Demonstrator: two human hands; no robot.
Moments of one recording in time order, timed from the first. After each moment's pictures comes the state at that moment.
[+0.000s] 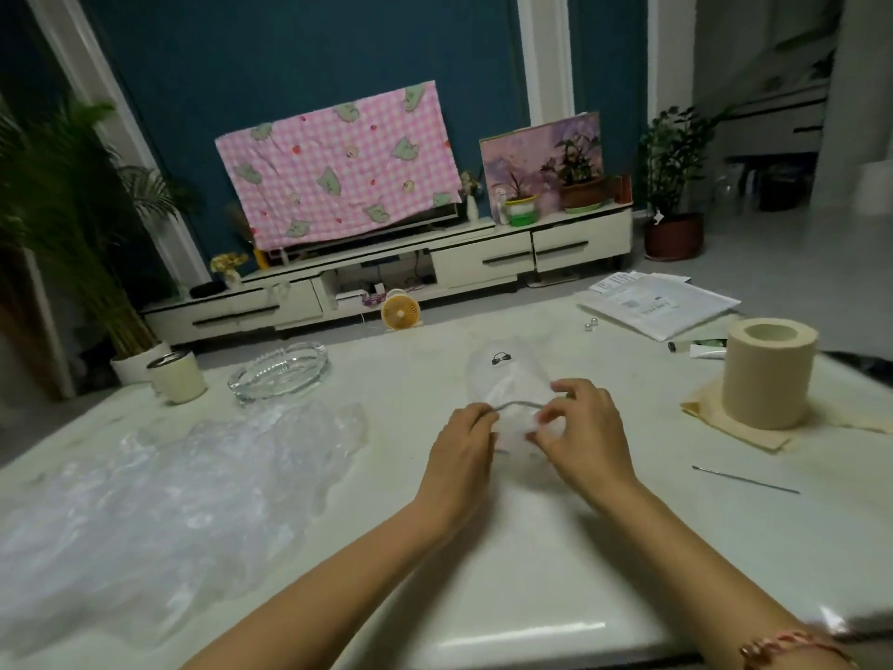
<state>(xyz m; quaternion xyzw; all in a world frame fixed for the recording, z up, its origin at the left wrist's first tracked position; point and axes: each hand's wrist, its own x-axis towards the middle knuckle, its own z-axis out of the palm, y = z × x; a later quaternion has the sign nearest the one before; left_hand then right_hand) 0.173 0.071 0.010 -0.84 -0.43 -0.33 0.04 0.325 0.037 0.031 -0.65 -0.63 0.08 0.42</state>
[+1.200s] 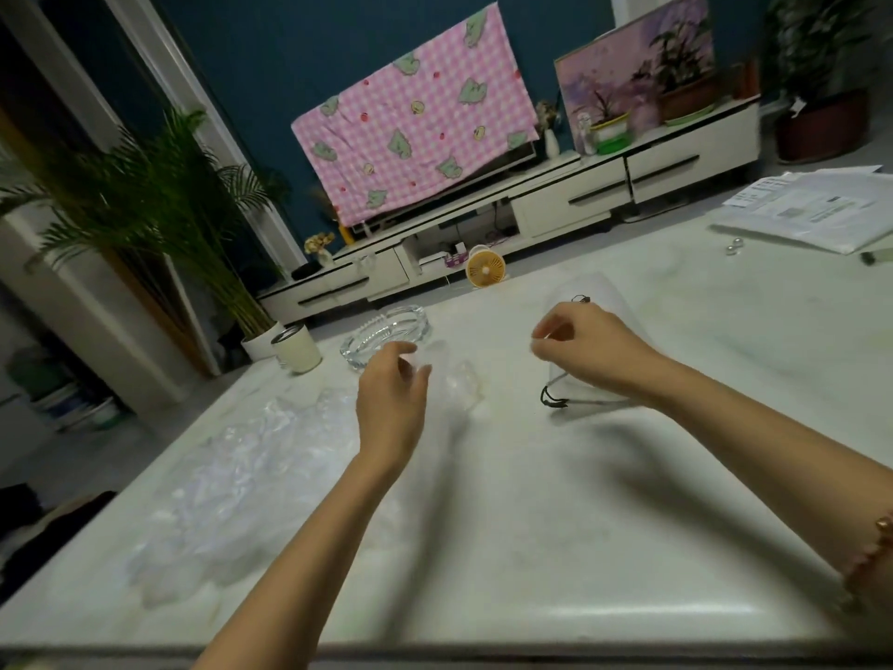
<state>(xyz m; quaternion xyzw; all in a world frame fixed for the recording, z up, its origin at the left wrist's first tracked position) 0.016 0.075 0.071 -0.65 -0.61 -0.44 0.07 0.235 0.077 0.080 -0.51 -0.69 0.31 0.41</state>
